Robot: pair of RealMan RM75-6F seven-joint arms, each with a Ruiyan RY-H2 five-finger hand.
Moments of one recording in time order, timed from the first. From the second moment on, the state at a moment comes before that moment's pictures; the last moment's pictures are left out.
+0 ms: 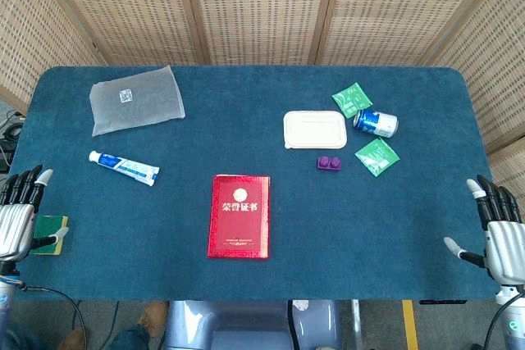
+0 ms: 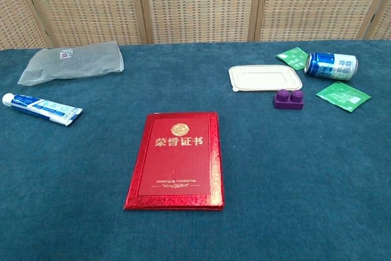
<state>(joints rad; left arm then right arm) -0.19 -1.19 -0.03 -1.56 1.38 1.46 0.08 0.07 -1.12 0.11 -1.61 -1.51 1.56 0.07</state>
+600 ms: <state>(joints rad) -0.32 -1.24 -0.09 -1.35 1.35 1.25 0.07 0.08 -1.13 0.11 -1.60 -1.47 1.51 0.03</state>
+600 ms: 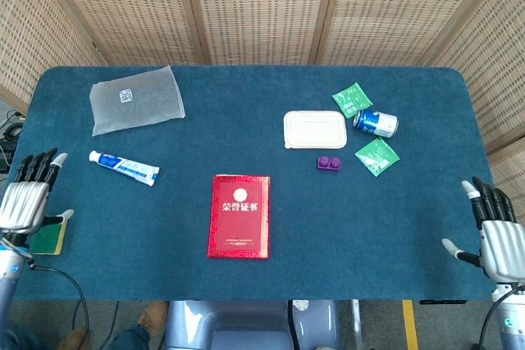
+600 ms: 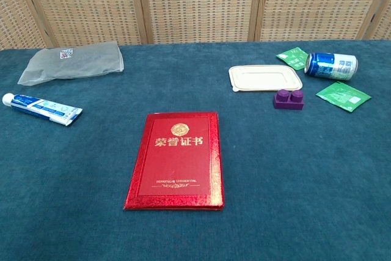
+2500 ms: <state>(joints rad) -0.73 -1.51 0.05 -0.84 1.67 0.99 -0.16 0.11 -1.19 0.13 -1.51 -1.36 1.42 0.01</state>
